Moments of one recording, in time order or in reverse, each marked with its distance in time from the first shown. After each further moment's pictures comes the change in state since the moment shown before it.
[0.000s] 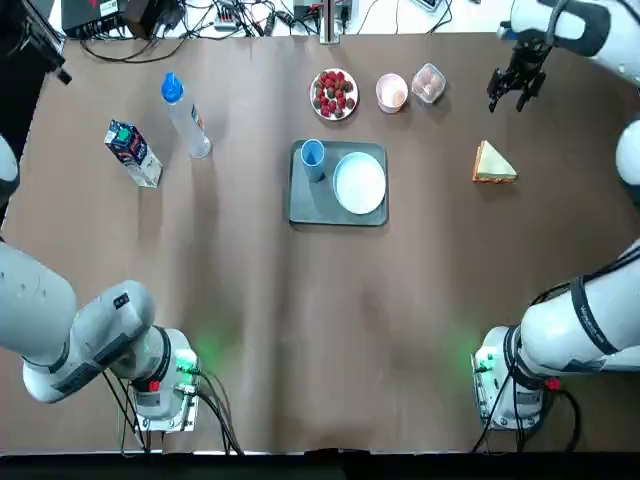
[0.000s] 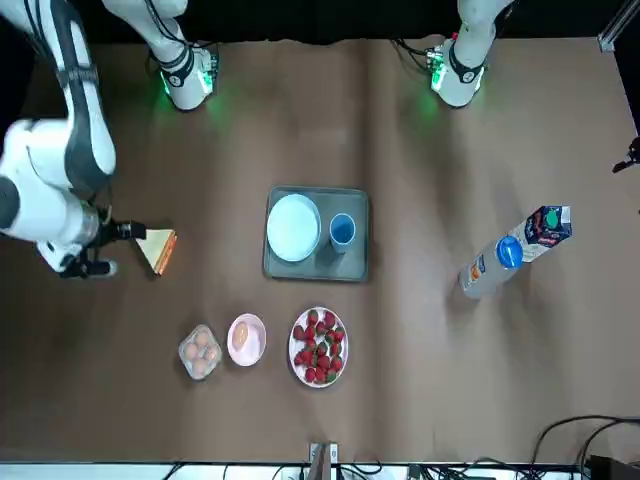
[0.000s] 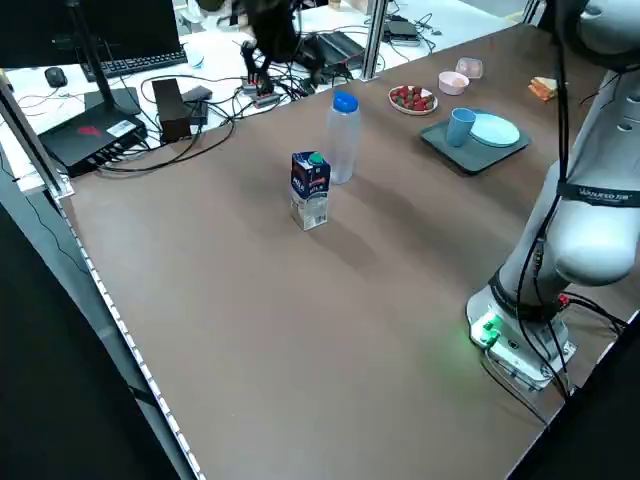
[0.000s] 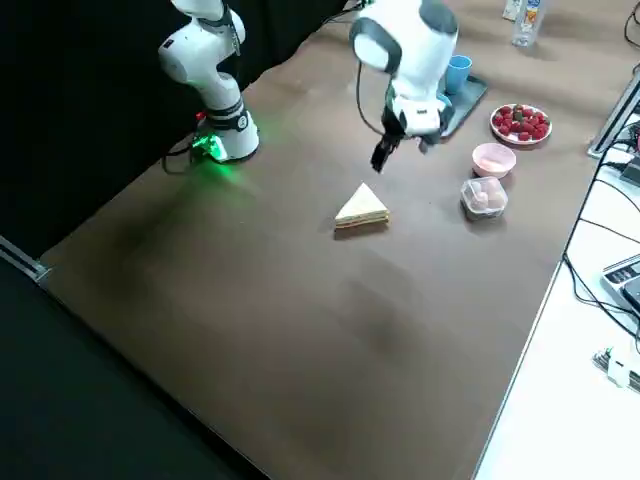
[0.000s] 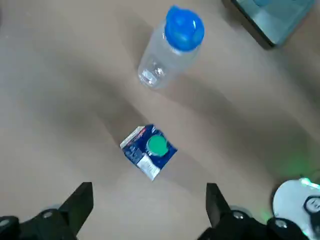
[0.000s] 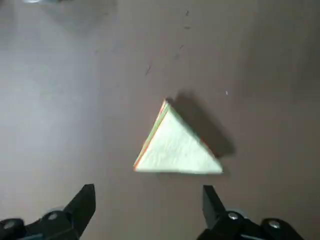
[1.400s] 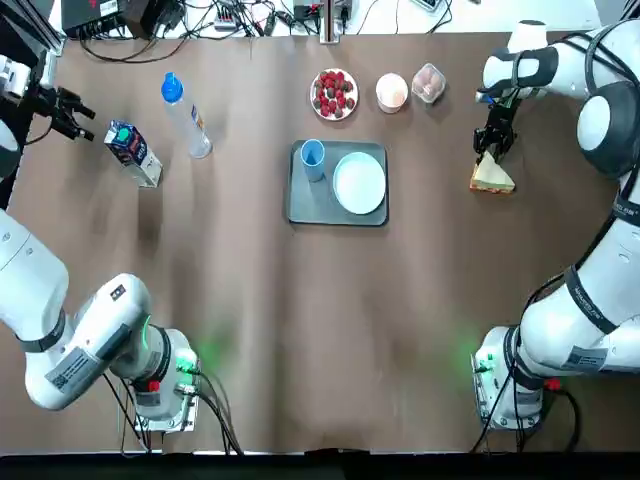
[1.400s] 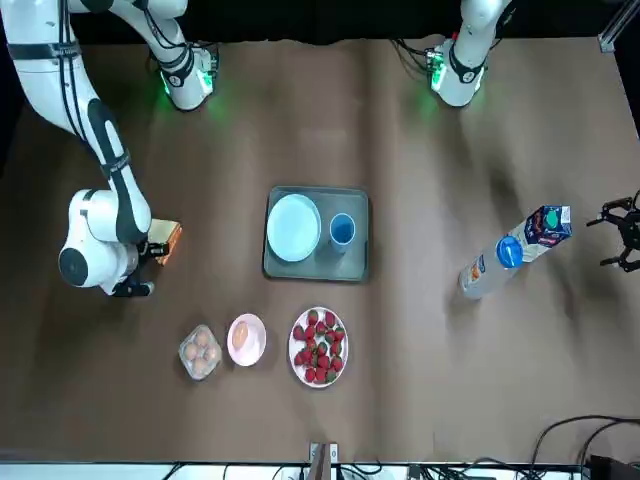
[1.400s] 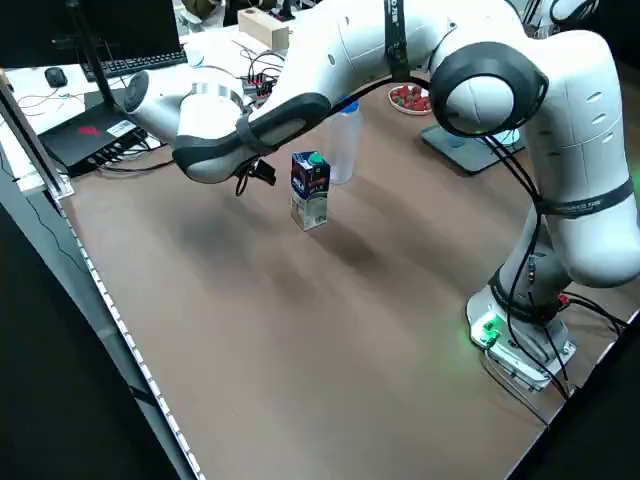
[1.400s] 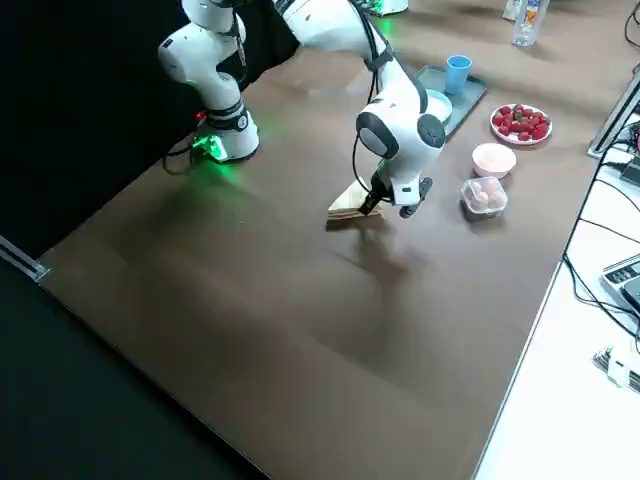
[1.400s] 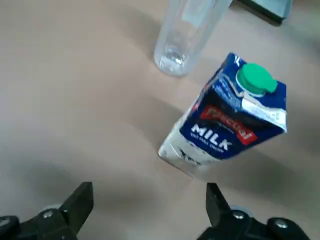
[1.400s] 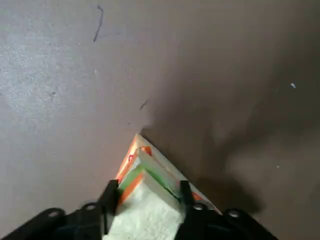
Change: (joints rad) left arm 0.150 0.433 -0.001 0.079 -0.201 0.171 0.525; right arm -0.019 0.273 0.001 -0.003 -0.003 0.076 -0.005
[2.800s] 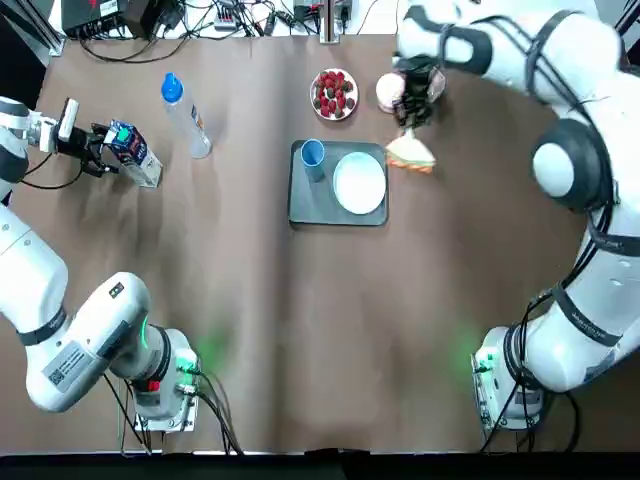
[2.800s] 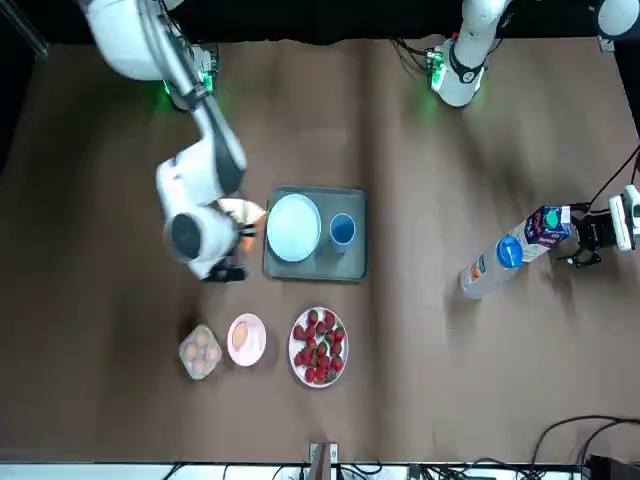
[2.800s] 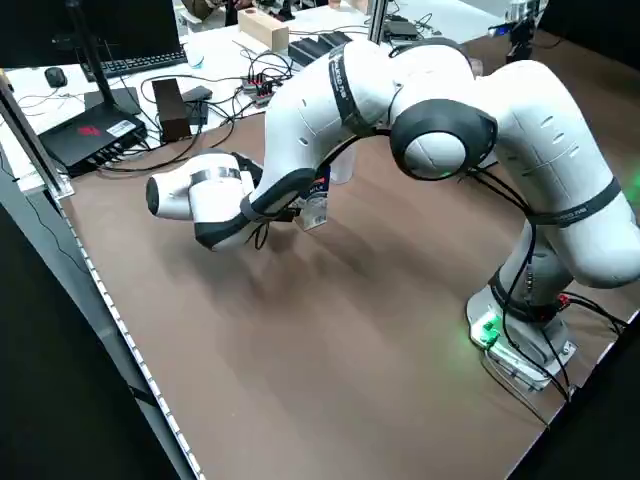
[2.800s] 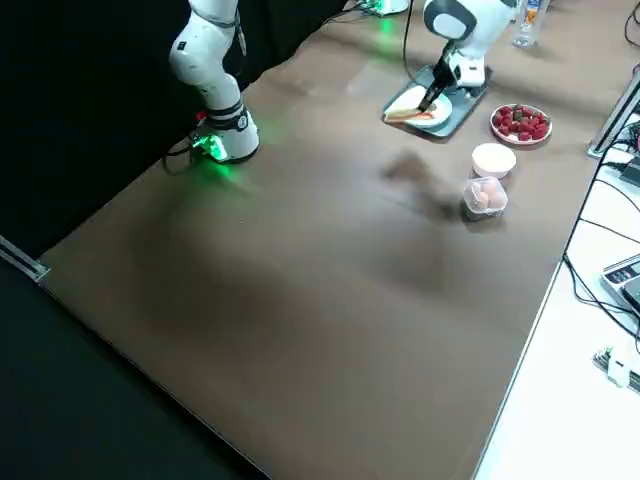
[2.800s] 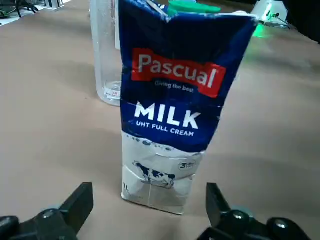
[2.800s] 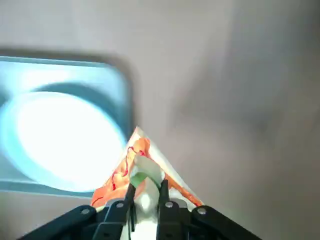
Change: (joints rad) left arm 0.058 0.212 0.001 0.002 -0.159 -0.156 0.443; right arm 0.455 -0.039 0.031 0.281 0.172 -0.245 0.423
